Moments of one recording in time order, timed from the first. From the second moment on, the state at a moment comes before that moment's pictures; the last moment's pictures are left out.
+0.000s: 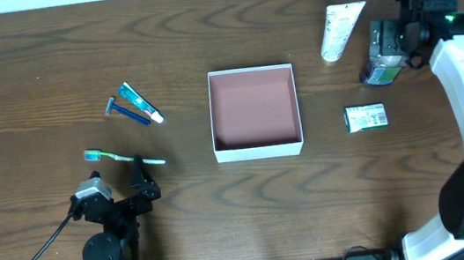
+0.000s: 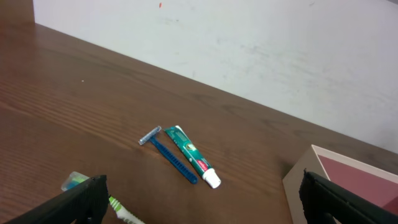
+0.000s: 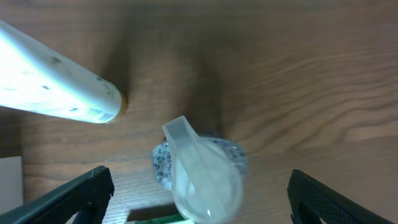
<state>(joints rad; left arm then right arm) 0.07 0.01 0.02 -0.11 0.01 -0.35 -0.09 1.75 1.49 -0.76 0.09 0.04</state>
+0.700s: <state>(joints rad) 0.07 0.01 0.02 -0.11 0.01 -0.35 -0.10 1.84 1.49 -0.71 0.05 0.00</state>
